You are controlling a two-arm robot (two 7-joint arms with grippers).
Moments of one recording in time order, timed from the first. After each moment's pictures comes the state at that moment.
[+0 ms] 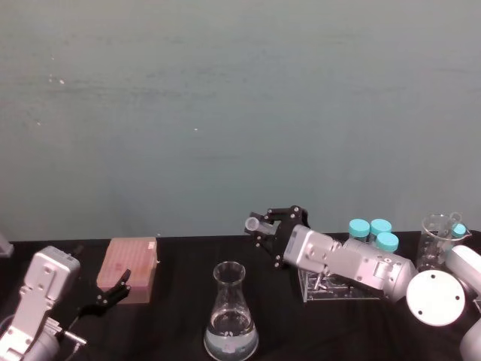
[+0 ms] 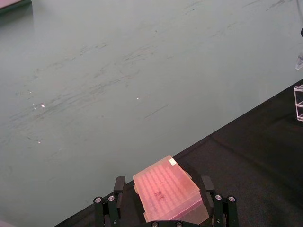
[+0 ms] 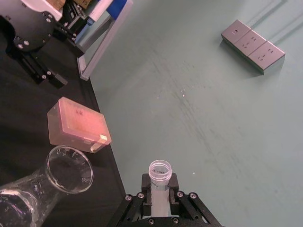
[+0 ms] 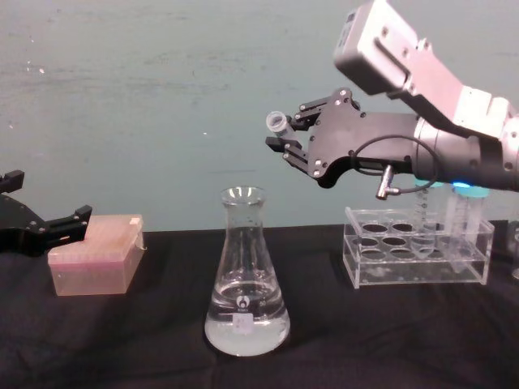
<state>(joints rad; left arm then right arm) -0.20 0.60 0.45 -1.41 -0.25 -0.12 0.03 0.66 0.28 -0.59 -1.04 -0.27 -0.47 0.38</state>
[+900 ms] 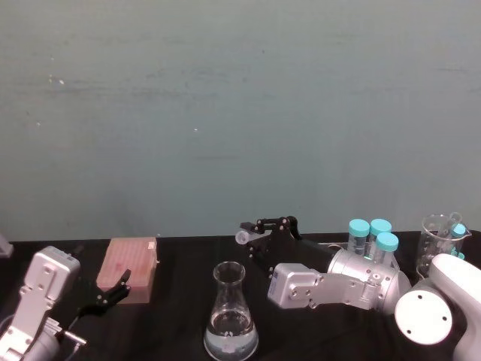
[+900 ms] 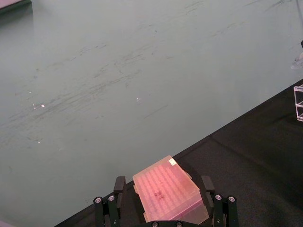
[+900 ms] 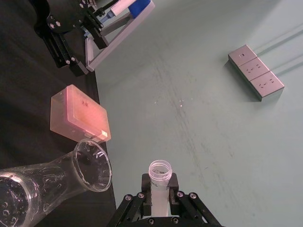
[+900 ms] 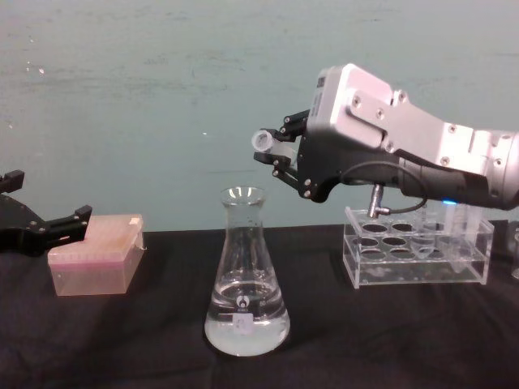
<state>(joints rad) -0.20 0.60 0.45 -1.41 -0.25 -0.12 0.03 0.66 0.28 -0.64 -1.03 -0.48 -0.54 0.22</state>
